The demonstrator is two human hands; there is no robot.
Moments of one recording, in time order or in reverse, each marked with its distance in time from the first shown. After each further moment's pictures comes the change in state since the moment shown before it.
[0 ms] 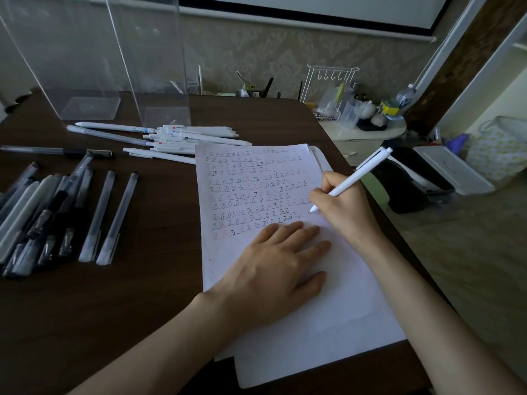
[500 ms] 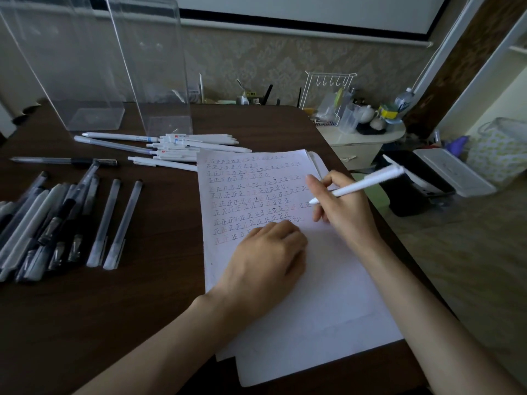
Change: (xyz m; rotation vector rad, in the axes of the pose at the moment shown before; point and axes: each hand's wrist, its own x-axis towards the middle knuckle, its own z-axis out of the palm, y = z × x) left_hand 0.002 -0.003 -0.005 -0.130 0.188 -0.129; right_hand -0.003 -0.001 -0.003 0.127 0.023 -0.013
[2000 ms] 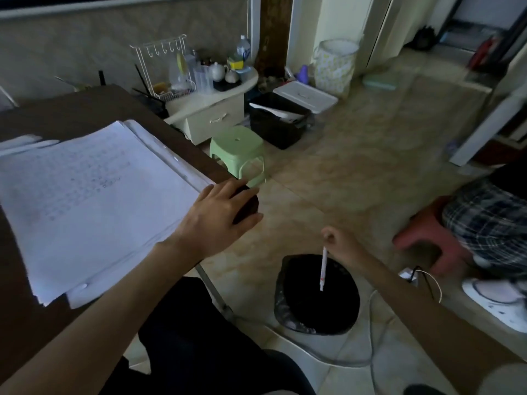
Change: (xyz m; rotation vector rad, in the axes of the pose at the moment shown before) left_hand 0.018 0.134 0.076 0.061 -0.290 0.392; right_hand -0.266 0.186 -0.215 -0.476 0.119 0.679
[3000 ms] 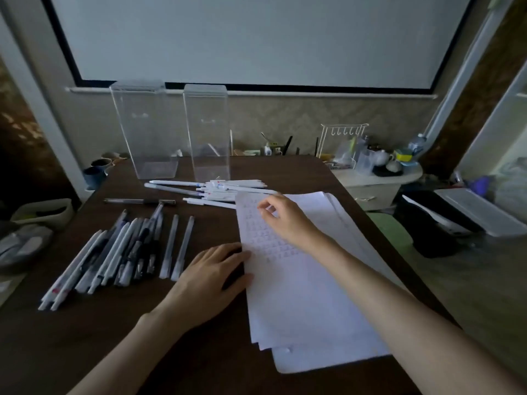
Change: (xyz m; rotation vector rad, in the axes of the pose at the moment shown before) left_hand -0.191 -0.147 -0.098 0.057 0.103 -0.647; right_hand 0.023 -0.457 0.154 0.012 -0.304 -1.046
